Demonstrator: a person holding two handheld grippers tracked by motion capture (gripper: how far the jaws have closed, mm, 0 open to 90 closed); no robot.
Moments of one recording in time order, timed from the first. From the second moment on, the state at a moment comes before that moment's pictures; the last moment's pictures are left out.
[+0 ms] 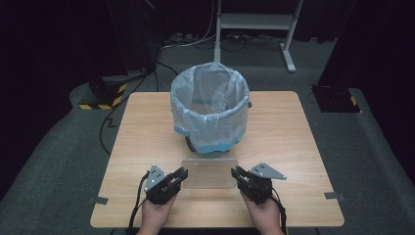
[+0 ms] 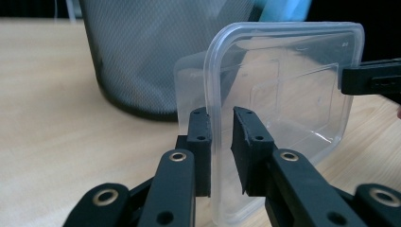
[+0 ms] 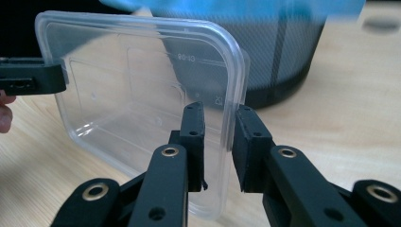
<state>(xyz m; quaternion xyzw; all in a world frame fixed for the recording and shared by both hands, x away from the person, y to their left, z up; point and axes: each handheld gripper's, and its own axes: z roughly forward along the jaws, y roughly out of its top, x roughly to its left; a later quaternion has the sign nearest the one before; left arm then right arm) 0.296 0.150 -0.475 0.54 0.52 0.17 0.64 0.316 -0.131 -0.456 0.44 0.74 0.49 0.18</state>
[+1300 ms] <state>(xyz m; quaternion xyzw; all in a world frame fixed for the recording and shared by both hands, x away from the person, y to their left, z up) 0.278 0.144 -0.326 0.47 0.36 0.27 0.76 0.299 -0.137 -0.304 0.34 0.65 0.59 0.33</state>
